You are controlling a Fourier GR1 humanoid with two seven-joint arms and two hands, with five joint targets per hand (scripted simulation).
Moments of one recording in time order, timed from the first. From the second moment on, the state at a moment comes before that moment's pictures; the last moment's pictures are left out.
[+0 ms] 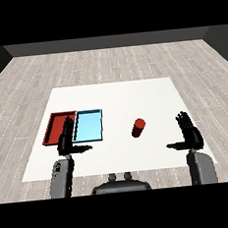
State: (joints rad) left arm -0.01 0.04 0.03 -1.66 0.03 -0.06 -0.26; right arm 0.09 -0.27 -0.25 -1.61 -0.26 0.31 -0.25
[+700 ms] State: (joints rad) left arm -0.01 0.04 0.07 -1.57 0.07 -0.10 -0.46; right arm 0.09 -0.28 -0.32 -1.50 -0.27 0.45 -0.41
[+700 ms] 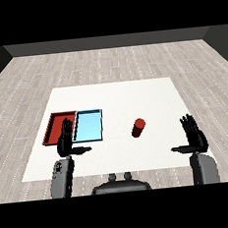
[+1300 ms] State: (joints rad) left arm 0.01 0.05 0.08 -1.60 0.10 -0.12 -0.47; right arm -0.01 -0.24 -0.29 -1.43 -0.21 0.42 -0.37
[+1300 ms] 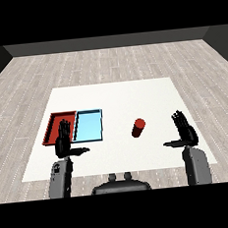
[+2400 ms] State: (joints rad) left arm 0.00 0.04 0.07 -1.60 0.10 -0.08 -0.46; right arm -0.14 -0.12 -0.20 -1.22 -0.22 0.36 -0.35
